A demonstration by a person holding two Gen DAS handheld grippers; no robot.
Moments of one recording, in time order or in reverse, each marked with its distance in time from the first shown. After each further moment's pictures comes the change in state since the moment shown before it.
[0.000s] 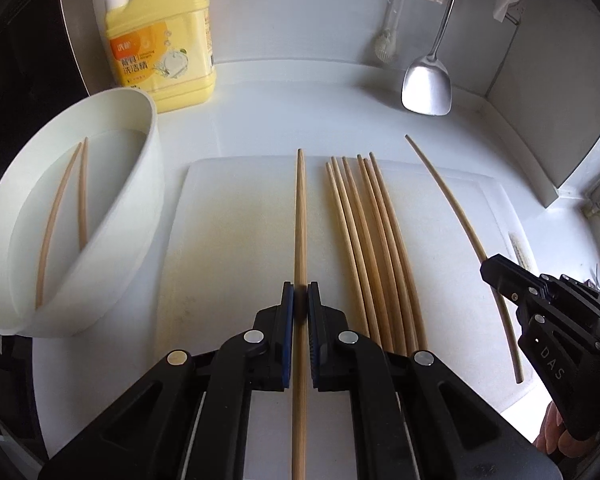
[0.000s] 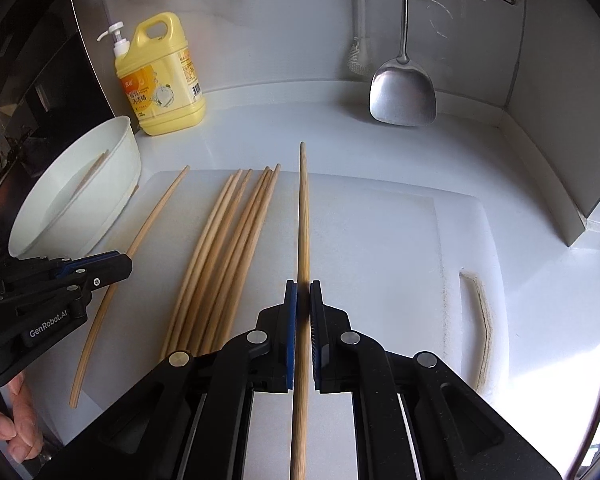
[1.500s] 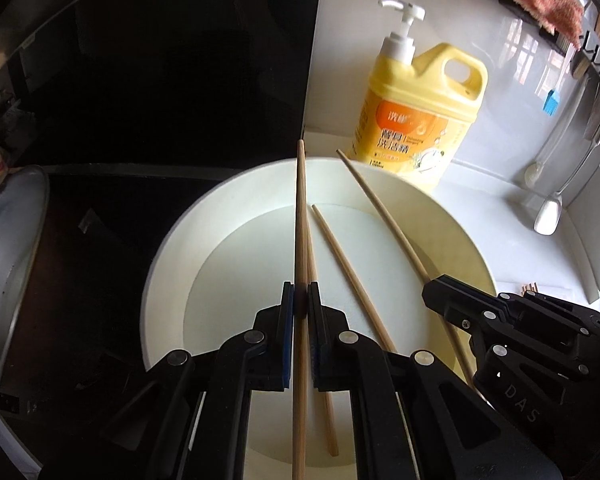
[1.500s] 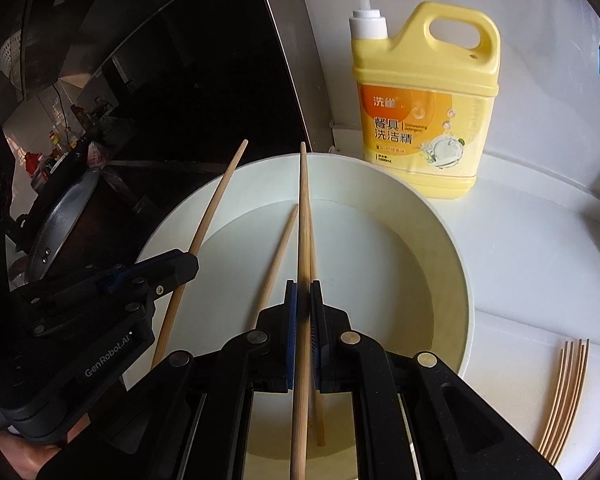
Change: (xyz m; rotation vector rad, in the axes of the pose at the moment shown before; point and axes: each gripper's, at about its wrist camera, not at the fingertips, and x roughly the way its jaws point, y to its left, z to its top) left arm -0.026 0.278 0.075 -0.166 -0.087 0.077; right arm 0.102 0.285 0.131 -0.159 0.088 0.255
